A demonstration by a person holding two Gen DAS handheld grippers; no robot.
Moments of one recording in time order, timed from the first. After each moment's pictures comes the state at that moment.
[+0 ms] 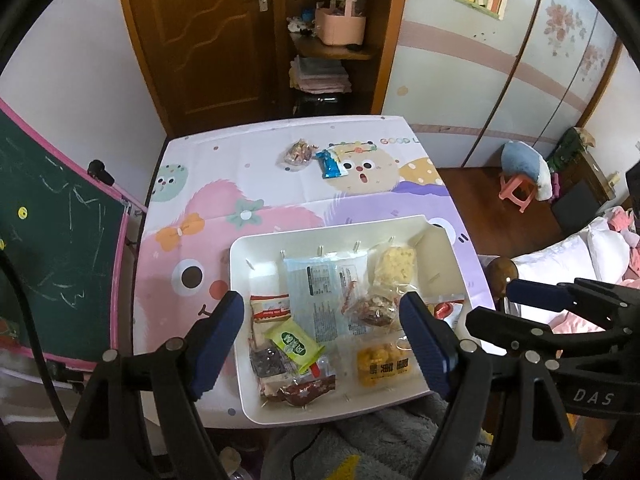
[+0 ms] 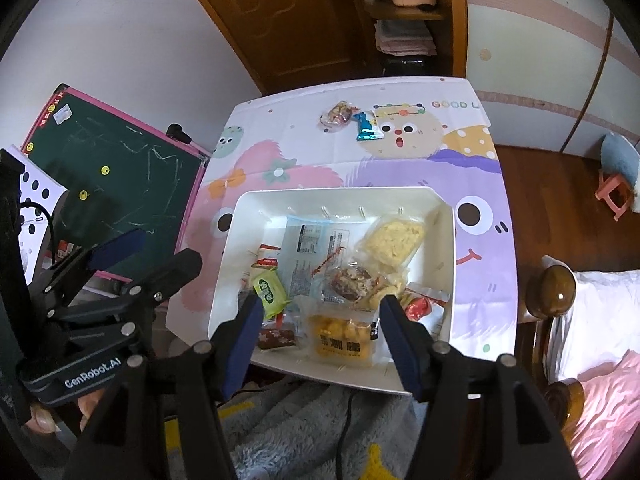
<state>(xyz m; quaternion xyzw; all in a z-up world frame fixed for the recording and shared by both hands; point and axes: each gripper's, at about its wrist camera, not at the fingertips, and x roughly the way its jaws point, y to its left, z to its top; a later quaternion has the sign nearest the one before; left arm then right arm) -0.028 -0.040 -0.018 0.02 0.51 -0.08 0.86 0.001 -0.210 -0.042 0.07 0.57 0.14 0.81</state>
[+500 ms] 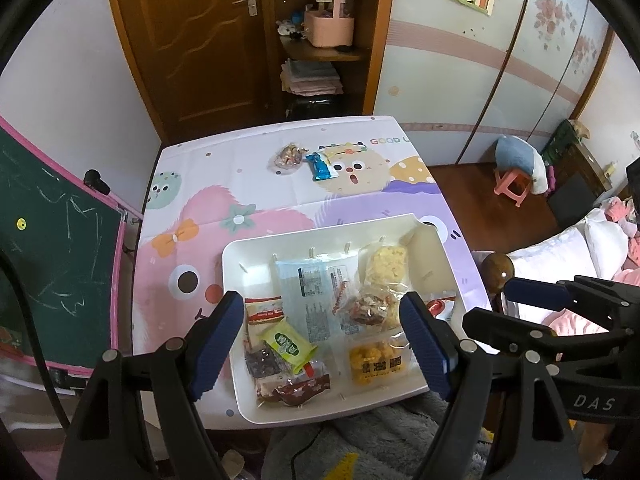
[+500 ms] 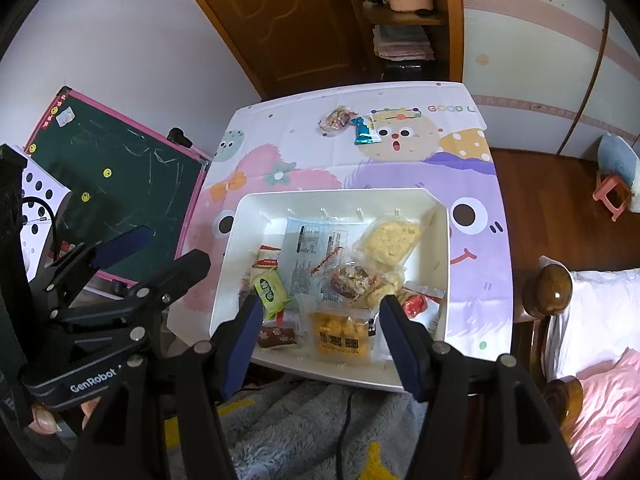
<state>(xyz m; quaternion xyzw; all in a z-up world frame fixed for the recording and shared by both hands) -0.031 -0.055 -0.009 0.03 0.50 -0.09 0.86 -0.003 -0.216 -0.036 0.07 0.56 0.14 0.81</state>
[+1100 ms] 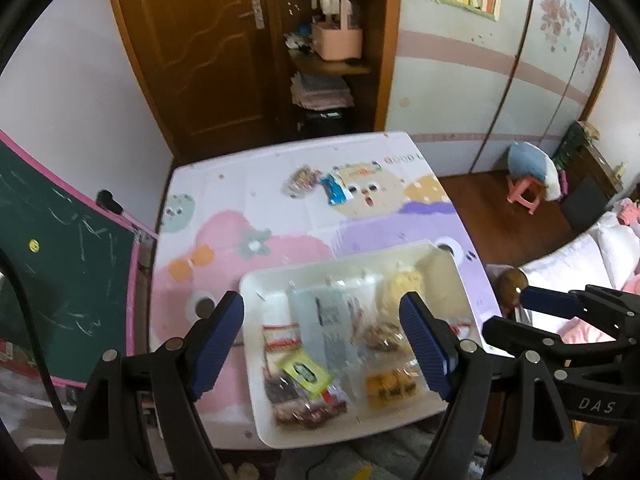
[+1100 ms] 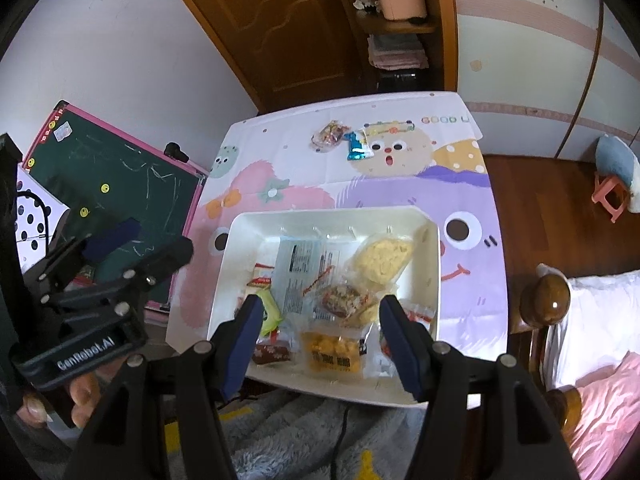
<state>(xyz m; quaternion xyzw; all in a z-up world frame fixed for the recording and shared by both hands) 0.002 -0.050 0.010 0.05 0.48 -0.06 0.87 0.012 -0.228 -0.030 0.08 0.55 0.13 0.82</state>
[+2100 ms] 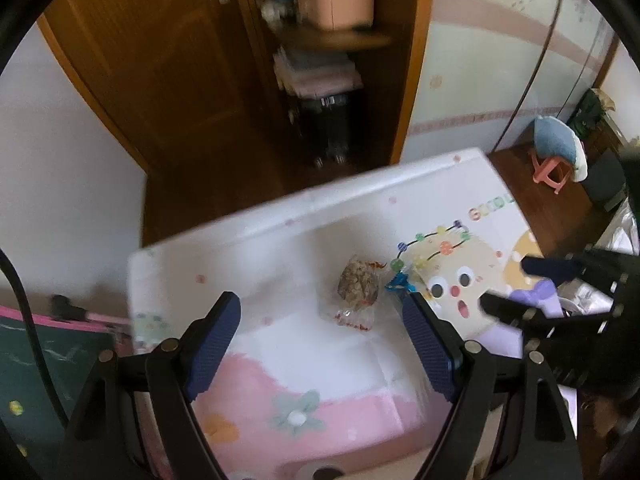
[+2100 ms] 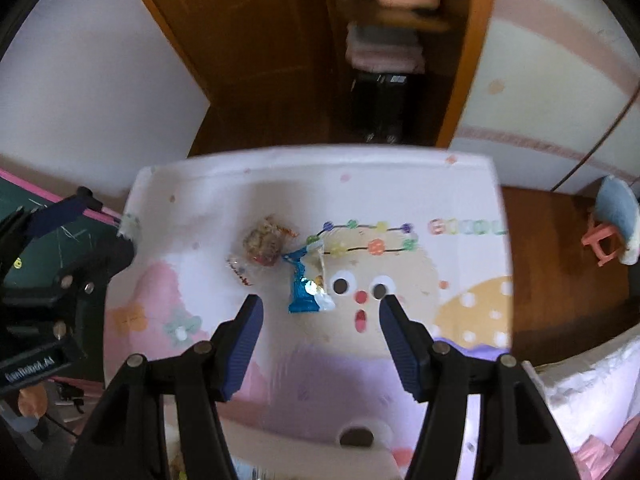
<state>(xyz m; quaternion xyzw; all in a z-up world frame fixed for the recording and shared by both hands) 0.358 -0.029 -0.117 0.10 0.55 -0.10 0.82 0.341 -0.205 -0.150 0.03 0.60 0.08 0.80</state>
